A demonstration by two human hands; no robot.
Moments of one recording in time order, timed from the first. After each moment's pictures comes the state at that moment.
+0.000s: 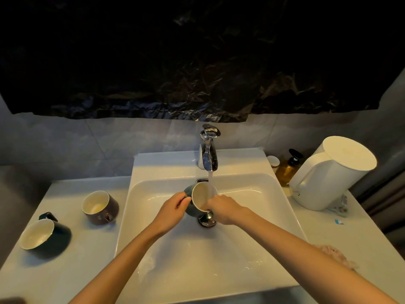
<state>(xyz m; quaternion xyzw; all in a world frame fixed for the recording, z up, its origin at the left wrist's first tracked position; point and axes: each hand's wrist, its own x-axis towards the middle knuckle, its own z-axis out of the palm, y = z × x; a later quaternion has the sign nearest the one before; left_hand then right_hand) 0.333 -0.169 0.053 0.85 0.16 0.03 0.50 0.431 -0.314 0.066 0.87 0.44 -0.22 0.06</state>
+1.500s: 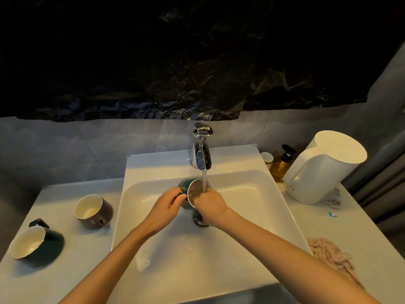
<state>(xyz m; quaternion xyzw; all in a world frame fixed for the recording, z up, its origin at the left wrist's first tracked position) 0.339 -0.161 0.054 0.88 0.10 0.06 0.46 0.422 -0.295 0.063 0.86 0.49 -0.05 0.14</state>
